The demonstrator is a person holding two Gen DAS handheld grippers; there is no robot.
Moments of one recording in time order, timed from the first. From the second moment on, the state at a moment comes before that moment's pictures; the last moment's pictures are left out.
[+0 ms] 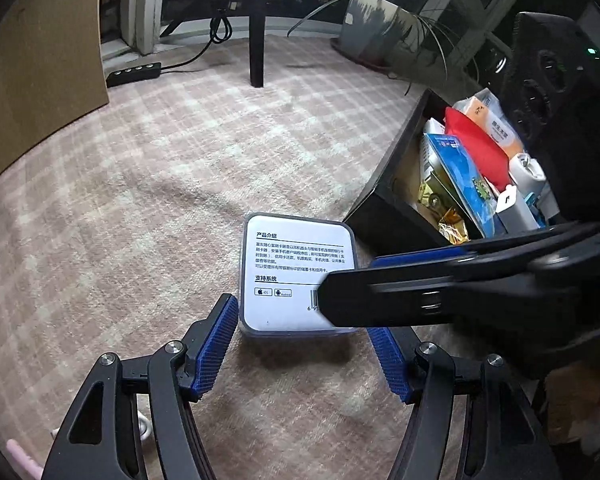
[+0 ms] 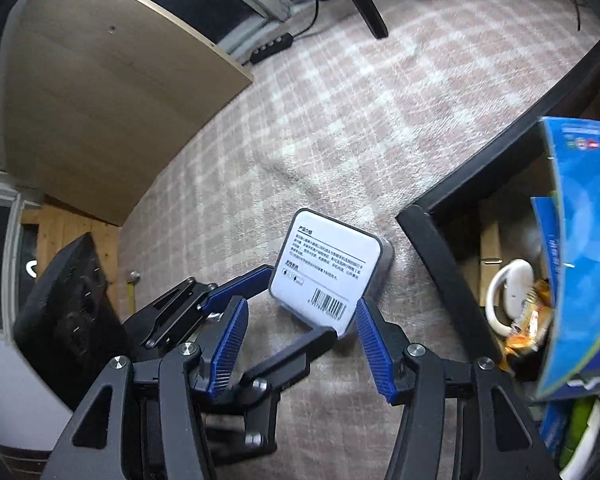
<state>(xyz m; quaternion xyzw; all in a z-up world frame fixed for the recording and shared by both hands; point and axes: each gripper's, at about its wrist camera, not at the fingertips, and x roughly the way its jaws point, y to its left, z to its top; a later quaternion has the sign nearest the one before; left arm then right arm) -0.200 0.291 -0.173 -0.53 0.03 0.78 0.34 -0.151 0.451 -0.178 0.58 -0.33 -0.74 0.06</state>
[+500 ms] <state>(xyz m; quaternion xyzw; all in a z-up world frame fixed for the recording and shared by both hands) -0.191 0.286 -0.178 -0.53 -0.01 0.78 0.34 -0.167 0.426 -0.188 0.60 -0.25 -0.76 -0.01</state>
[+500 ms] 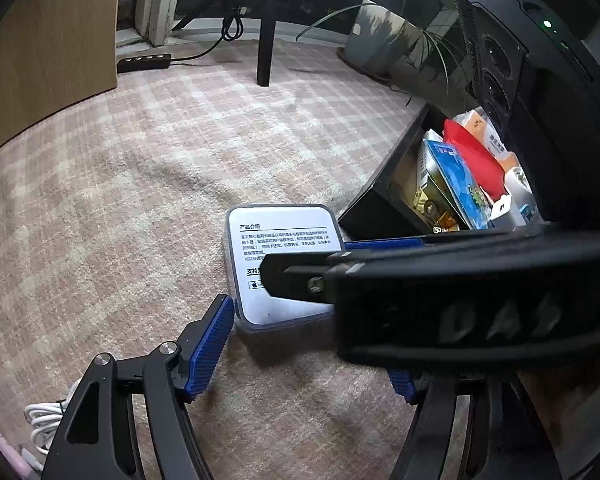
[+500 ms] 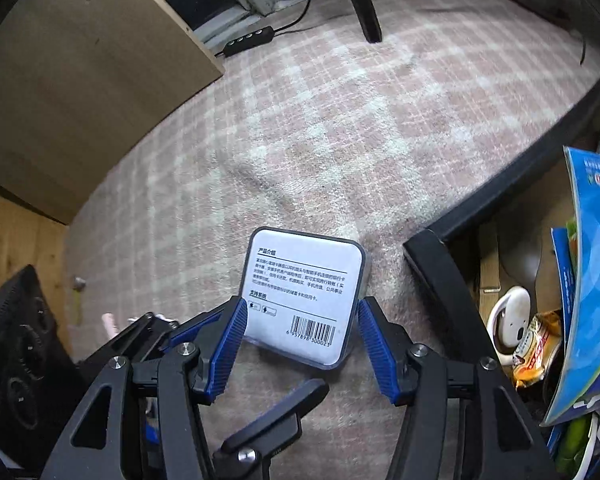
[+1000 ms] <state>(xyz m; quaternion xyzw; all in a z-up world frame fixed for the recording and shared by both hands) -0.165 0.269 -0.162 -0.52 -0.03 0.80 0.31 -0.151 0.414 -0.187 0.59 -0.23 -0.77 0.03</state>
